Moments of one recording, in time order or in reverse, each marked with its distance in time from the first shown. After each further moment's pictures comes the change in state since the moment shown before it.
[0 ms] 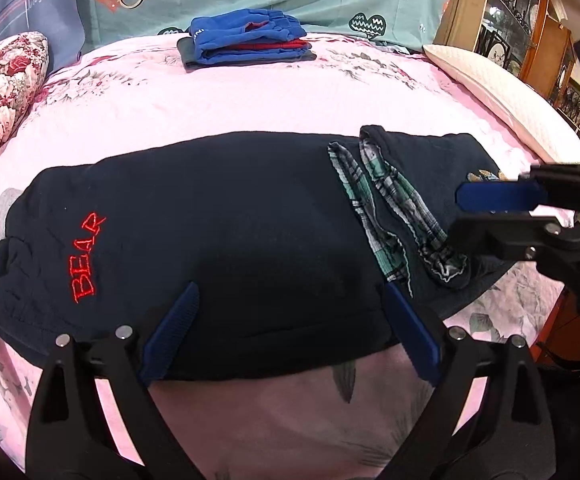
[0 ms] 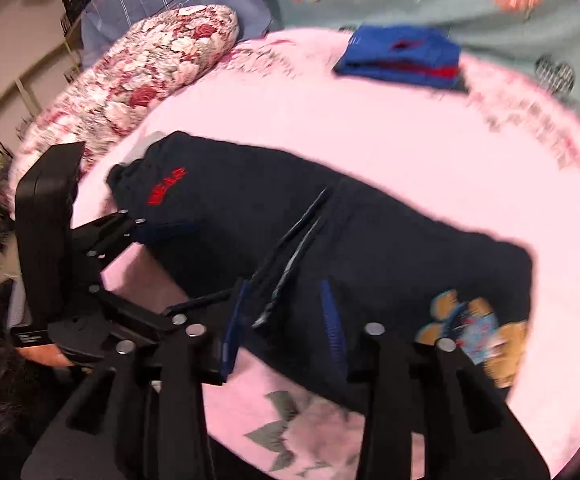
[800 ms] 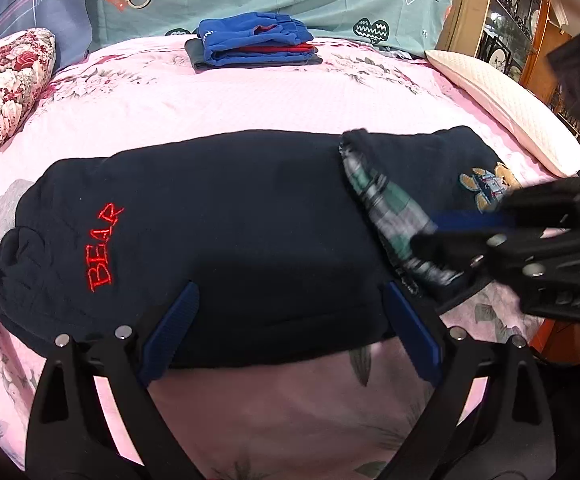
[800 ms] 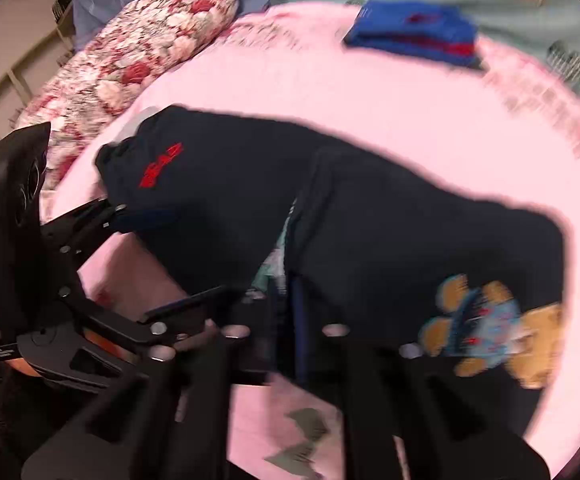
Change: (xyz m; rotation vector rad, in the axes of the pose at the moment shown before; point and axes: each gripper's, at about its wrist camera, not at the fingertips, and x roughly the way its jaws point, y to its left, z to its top) left arm -0.007 0.010 -0.007 -0.008 -0.015 0.000; right arm 0.009 0.004 0.007 0.004 0.015 -0.024
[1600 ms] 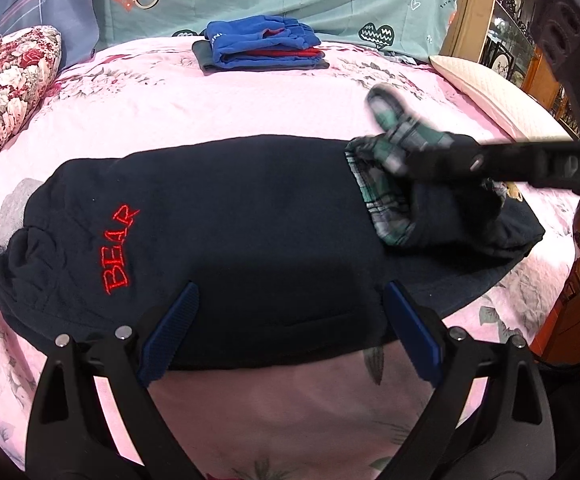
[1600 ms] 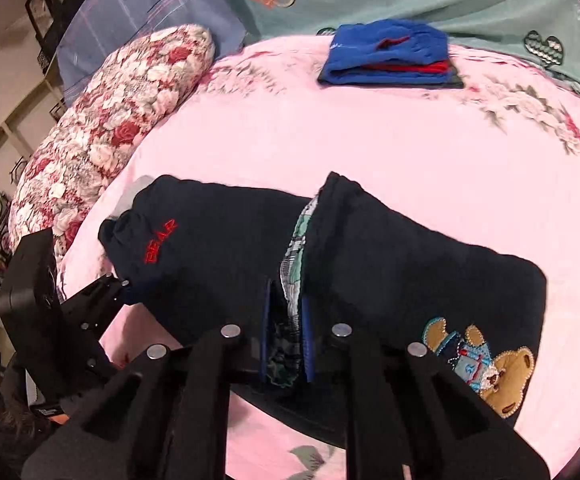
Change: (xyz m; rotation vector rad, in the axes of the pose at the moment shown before) left arm -0.005 0.011 0.001 -0.015 -0.009 0.003; right arm 0.019 -0.021 0.034 0.142 0.046 0.094
